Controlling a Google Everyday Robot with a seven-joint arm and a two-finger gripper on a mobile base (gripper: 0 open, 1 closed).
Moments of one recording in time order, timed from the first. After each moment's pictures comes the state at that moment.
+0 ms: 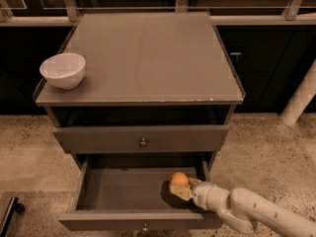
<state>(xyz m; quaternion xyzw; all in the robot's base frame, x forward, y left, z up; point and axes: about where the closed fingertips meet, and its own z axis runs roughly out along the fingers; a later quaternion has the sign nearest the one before) 0.511 -0.113 0.428 -0.15 0.85 0.31 0.40</state>
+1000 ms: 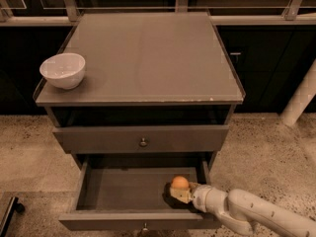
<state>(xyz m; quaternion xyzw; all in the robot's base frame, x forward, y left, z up) 0.505 -0.115 0.405 -0.13 0.87 0.30 0.37</state>
